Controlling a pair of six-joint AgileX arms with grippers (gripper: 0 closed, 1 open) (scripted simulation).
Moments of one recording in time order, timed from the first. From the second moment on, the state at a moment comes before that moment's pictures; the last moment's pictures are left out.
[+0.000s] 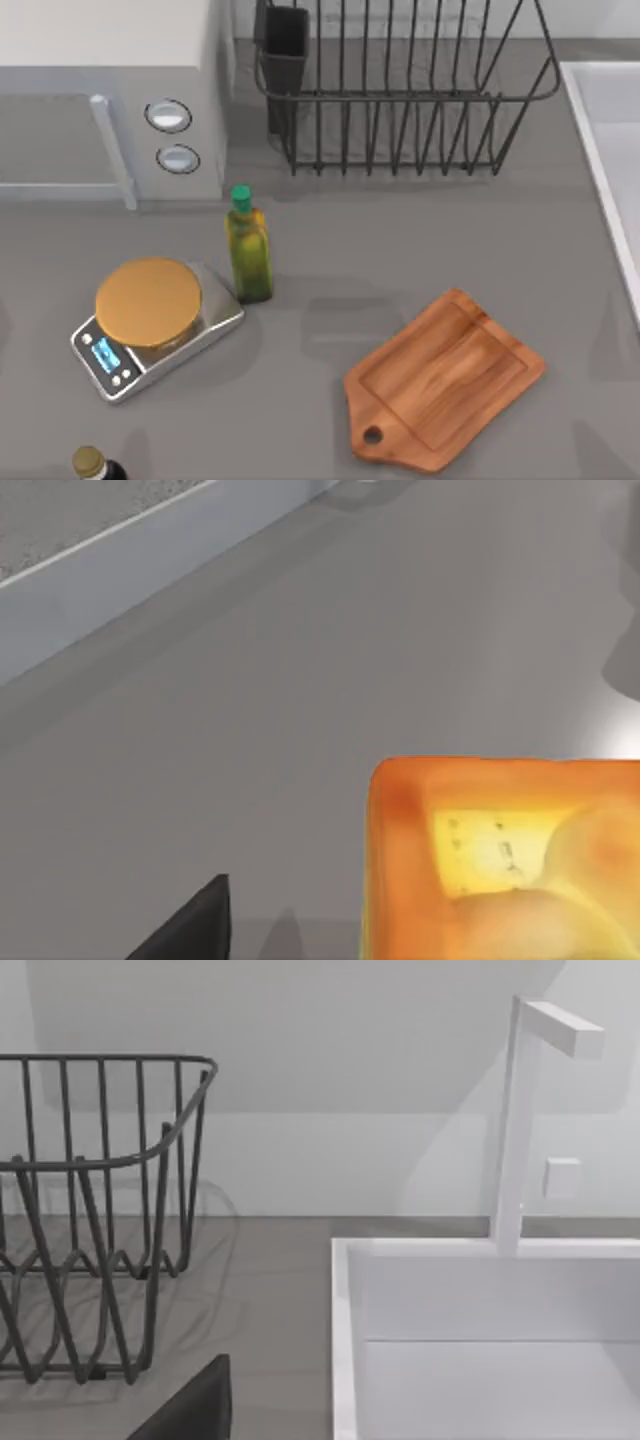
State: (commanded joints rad) left arm 0.70 2.32 1.19 -0.85 1.24 2.01; right arm 0.00 0.00 0.00 0.00 0.00 0.00
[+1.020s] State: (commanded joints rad) left arm 0.70 2.32 1.19 -0.85 1.24 2.01; right arm 0.00 0.00 0.00 0.00 0.00 0.00
